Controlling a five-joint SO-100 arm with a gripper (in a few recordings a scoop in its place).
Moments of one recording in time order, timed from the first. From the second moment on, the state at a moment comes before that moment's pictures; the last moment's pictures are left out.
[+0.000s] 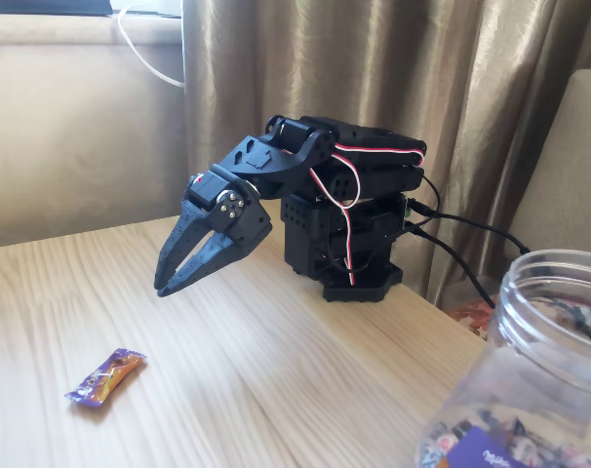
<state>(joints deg) -9.1 190.7 177.3 47.9 -3.3</state>
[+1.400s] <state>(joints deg) -8.9 190.7 176.8 39.8 -13.3</state>
